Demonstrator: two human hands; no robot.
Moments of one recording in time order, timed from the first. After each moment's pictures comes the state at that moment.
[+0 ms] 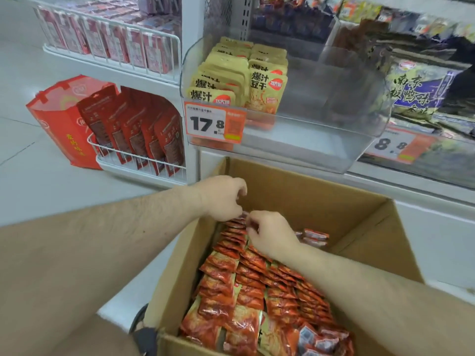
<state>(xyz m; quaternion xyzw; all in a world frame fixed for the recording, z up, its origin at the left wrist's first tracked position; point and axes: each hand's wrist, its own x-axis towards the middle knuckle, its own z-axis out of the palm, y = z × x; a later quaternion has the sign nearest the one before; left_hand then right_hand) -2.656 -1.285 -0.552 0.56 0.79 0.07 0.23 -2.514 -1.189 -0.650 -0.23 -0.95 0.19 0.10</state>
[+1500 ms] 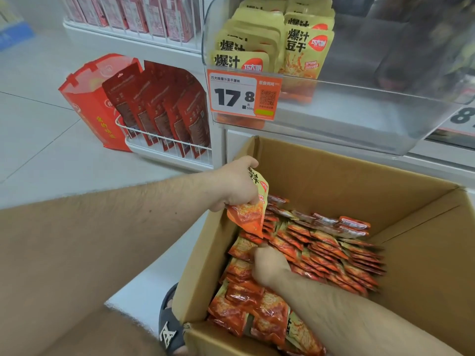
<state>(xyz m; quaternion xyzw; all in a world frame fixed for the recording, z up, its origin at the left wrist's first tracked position) -2.666 -1.289 -0.572 0.29 0.82 0.28 0.41 -2.530 -1.242 -0.785 -0.28 -0.92 0.17 -0.19</state>
